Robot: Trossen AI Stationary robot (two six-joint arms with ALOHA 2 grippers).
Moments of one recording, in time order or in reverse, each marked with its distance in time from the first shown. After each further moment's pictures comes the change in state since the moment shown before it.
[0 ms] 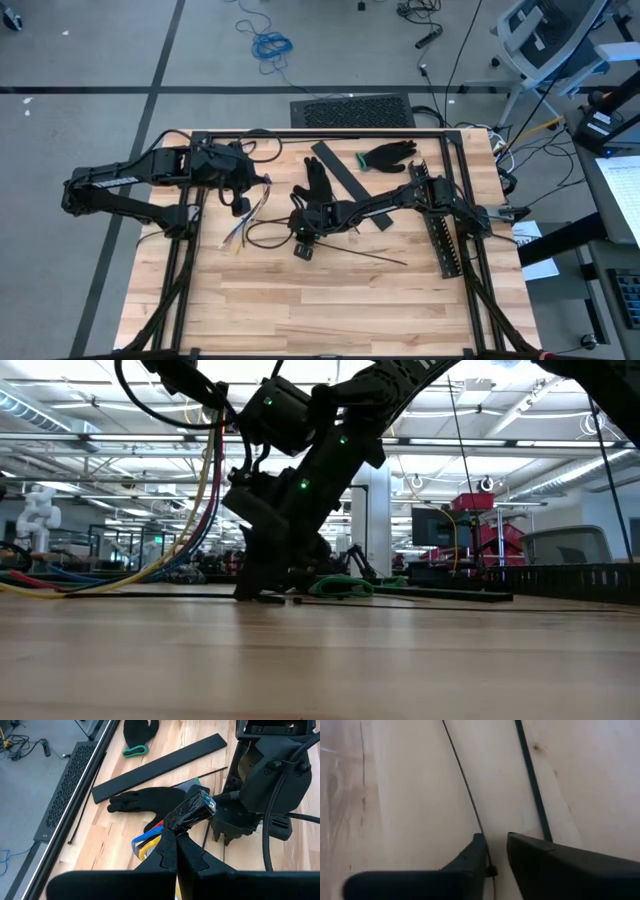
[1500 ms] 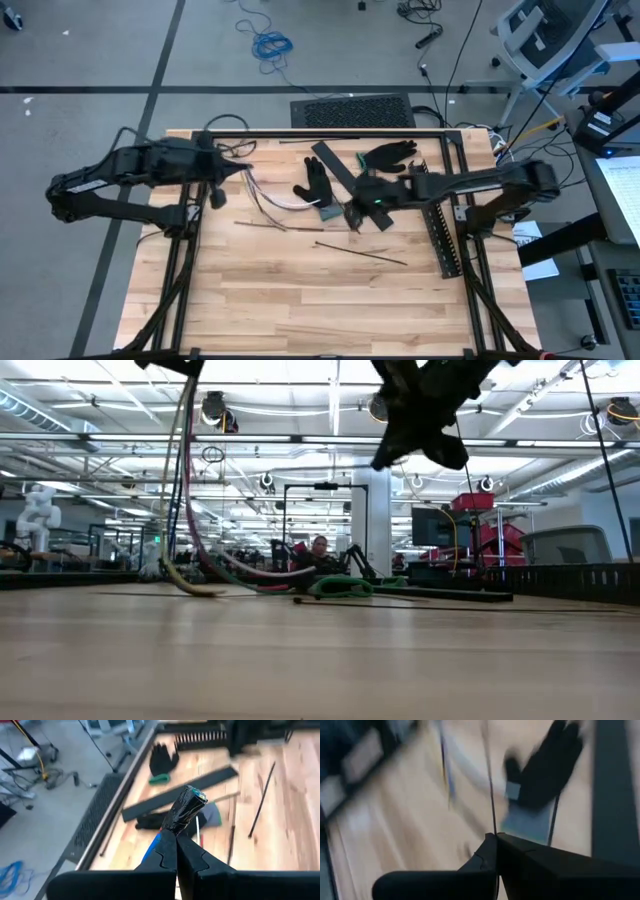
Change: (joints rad) left arm 0.000 -0.158 -0.001 -0.006 -0.082 0.056; right arm -0.035 -0.870 -0.548 -0.053 0.171 0.497
